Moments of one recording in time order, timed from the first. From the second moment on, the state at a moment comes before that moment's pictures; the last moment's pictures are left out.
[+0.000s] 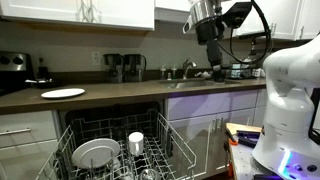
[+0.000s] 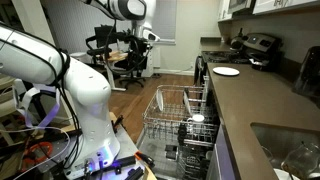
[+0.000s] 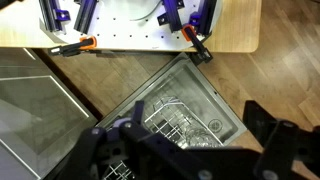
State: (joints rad) arm 0.11 -0.86 0.11 -2.70 0.16 1.61 0.14
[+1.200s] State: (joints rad) arm 0.10 -0.85 0.11 -2.70 0.14 1.61 0.14
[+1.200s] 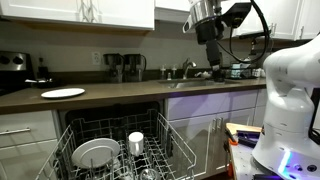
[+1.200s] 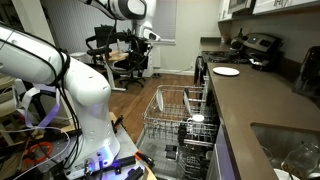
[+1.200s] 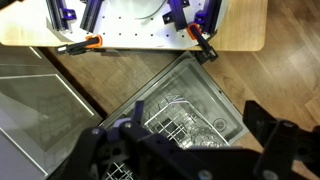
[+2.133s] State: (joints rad) arm 0.07 -0.57 0.04 -2.52 -0.20 2.04 -0.03
